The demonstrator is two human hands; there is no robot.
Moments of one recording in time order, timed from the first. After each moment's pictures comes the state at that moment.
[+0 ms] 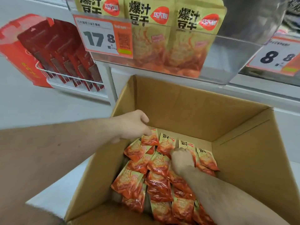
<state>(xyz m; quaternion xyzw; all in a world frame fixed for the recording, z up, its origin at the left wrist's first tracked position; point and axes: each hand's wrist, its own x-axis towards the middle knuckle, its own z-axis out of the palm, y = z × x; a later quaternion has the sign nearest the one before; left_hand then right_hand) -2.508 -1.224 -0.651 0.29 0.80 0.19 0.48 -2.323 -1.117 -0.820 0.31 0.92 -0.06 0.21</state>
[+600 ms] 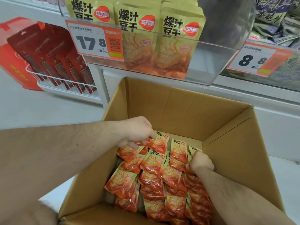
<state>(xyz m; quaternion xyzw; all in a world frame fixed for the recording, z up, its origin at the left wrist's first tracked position) -2.472 -1.209 -0.635 0.26 0.77 0.21 0.54 -2.253 -1.074 -0.823 0.63 0.74 -0.13 0.20</state>
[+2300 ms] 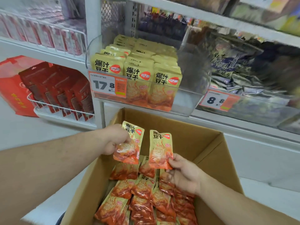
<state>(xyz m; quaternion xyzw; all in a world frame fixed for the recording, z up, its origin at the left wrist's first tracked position) -2.511 -1.231 -0.600 0.13 0.75 0.41 0.50 -2.285 -1.127 -0.657 0.41 0.35 -0.84 -0.06</state>
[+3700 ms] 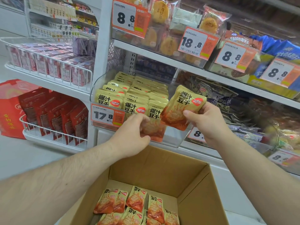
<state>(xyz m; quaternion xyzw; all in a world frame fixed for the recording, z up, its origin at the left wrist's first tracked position) -2.490 -1.218 -0.511 0.51 0.73 0.44 0.13 -2.337 -1.064 -0.441 0.32 0.73 -0.48 -0.36</state>
